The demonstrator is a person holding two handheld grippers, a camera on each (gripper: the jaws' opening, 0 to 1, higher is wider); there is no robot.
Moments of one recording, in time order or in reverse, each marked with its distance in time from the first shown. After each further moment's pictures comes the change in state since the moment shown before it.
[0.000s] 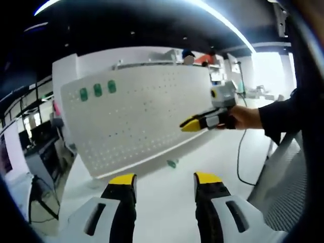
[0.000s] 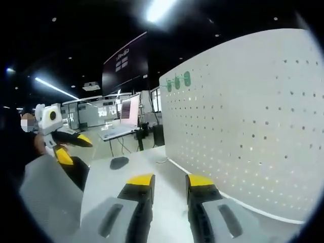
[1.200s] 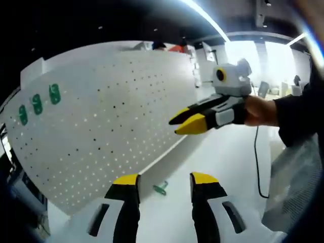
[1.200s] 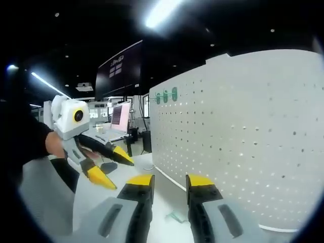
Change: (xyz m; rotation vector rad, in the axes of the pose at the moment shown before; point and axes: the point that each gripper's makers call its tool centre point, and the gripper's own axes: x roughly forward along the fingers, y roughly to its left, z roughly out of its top) left arm 0.149 -0.033 0.020 0.130 0.117 -0.230; right arm -0.020 -0.026 0.022 -0.050 -0.045 -0.090
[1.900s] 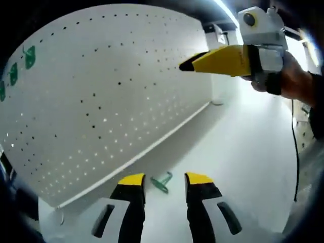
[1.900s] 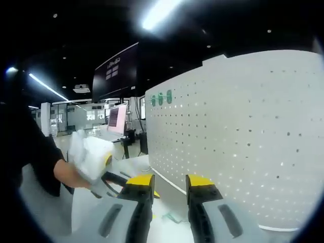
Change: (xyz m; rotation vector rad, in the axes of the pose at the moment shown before) left arm 0.076 0.001 -0.057 -0.027 0.141 0.073; right arm -0.005 -0.011 0.003 0.017 -0.017 -0.028
